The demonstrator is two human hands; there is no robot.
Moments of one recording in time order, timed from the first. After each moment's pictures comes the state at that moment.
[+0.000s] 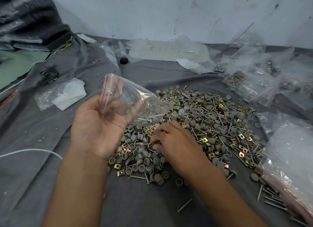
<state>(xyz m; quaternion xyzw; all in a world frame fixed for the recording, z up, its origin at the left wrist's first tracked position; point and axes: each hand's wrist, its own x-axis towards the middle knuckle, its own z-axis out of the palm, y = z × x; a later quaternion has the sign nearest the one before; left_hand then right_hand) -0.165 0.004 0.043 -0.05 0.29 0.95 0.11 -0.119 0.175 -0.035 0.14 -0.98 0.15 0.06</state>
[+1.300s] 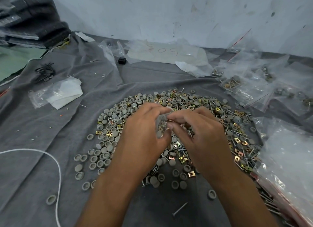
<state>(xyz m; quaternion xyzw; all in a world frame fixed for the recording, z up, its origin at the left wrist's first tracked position) -0.140 0.051 0.013 0.26 0.89 0.36 -0.13 -0.098 0.203 0.002 0.10 -0.90 0.27 0.34</state>
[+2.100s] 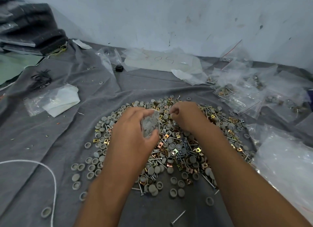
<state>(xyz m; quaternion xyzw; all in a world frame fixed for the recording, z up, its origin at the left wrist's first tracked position) -0.150 0.039 0.015 0.18 0.90 0.36 -0.15 -0.212 0.234 0.000 -0.09 -0.98 0.17 -0.01</state>
